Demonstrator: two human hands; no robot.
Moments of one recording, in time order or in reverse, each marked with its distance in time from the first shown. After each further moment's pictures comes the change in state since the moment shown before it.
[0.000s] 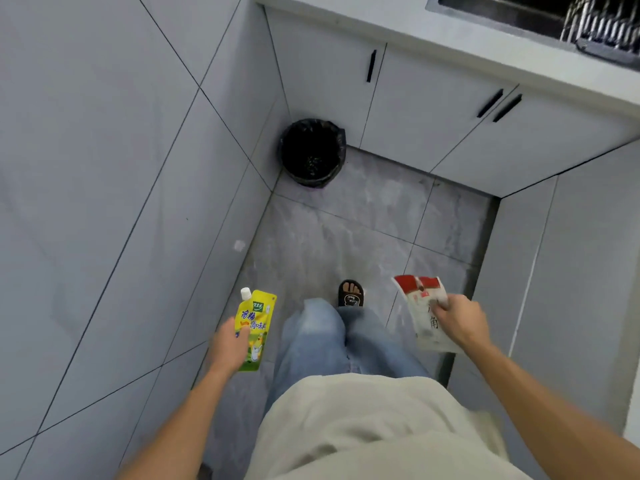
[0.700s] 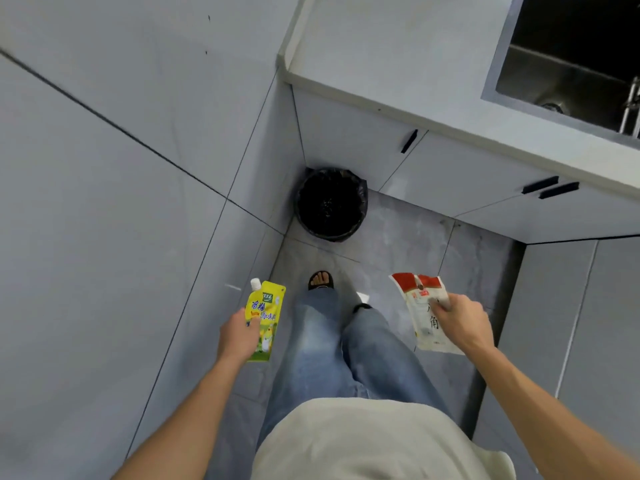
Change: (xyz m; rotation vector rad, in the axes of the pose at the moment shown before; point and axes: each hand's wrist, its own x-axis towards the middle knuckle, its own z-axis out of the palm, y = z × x) left_hand 0.225 0.164 -0.138 0.021 -0.066 0.003; right_hand 0.158 -0.230 -0.083 0.017 -0.018 0.060
